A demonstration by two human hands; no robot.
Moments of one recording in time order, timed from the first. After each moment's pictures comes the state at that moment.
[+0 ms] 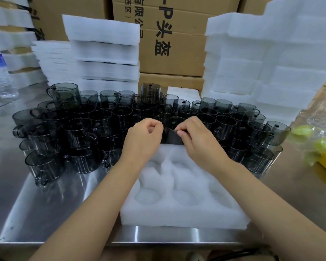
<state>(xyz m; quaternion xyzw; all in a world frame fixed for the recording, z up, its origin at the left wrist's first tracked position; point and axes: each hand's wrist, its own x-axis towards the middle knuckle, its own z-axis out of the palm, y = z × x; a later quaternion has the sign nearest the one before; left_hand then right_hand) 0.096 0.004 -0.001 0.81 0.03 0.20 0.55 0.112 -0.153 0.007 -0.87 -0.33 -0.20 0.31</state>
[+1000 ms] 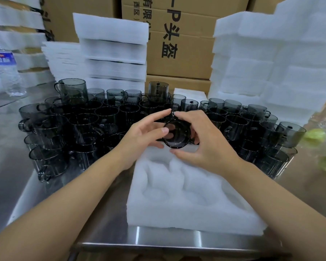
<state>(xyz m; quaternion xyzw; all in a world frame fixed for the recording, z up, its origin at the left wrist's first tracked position) 0.088 0.041 -0.011 0.69 -0.19 0.08 0.70 0.111 -0.152 0.003 -0.82 -0.43 -0.25 0.29</state>
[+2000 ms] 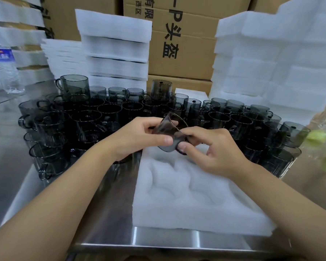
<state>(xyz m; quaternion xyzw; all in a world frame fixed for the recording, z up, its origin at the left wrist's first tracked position) 0.092 0.061 0.000 0.74 -0.23 -0.01 0.63 0.098 -0.149 0.002 -0.79 -0.46 -0.27 0.30</state>
